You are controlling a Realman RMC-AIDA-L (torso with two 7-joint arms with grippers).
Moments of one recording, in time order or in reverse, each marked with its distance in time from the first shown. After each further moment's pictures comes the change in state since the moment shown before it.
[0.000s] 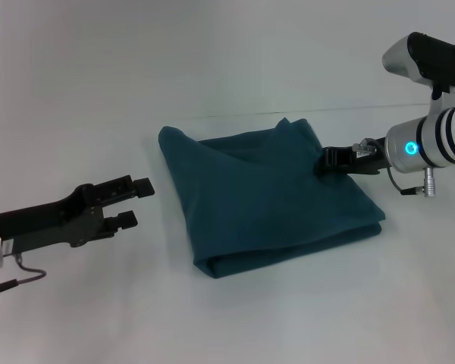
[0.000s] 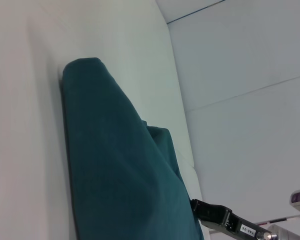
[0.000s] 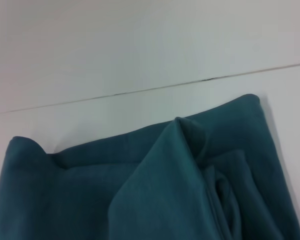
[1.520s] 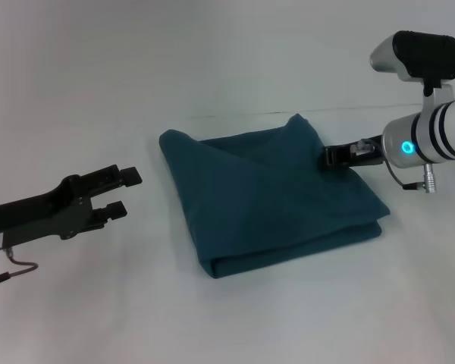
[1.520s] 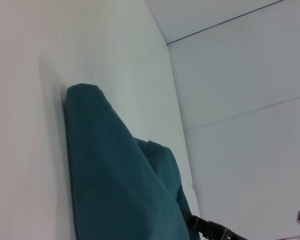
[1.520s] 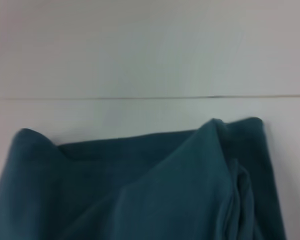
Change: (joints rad) left arm 0.002 0.000 -0.051 0.000 0.000 -0.008 0.004; right arm -0.038 0.030 -0.123 -0.120 -0.047 0.032 0.019
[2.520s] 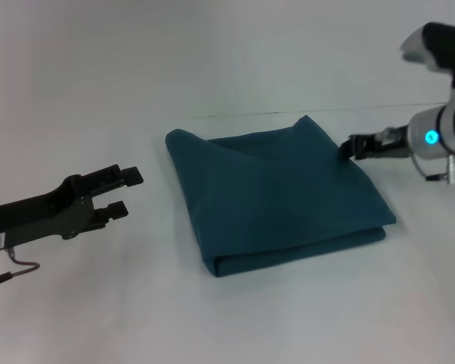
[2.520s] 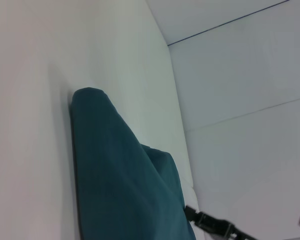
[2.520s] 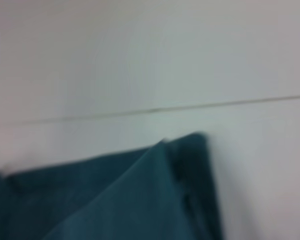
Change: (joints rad) left arm -0.001 -0.003 0.000 -0.003 0.000 -0.006 0.000; right arm -0.012 -0.030 0.029 0.001 -0.055 0.026 0.094
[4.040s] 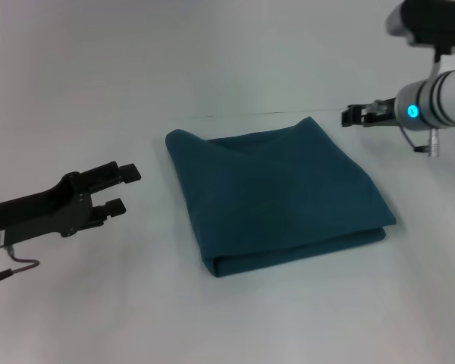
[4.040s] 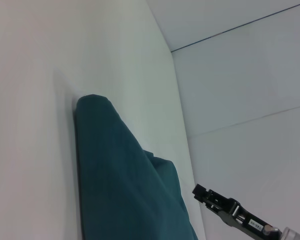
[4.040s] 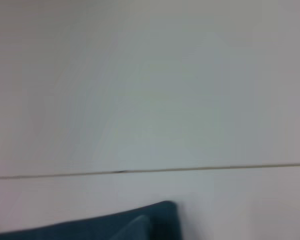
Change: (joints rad) left arm -0.001 -0.001 -0.002 0.000 -0.003 -0.019 -0.007; right arm 0.118 -0.007 -0.024 0.130 -0.195 0.234 0.196
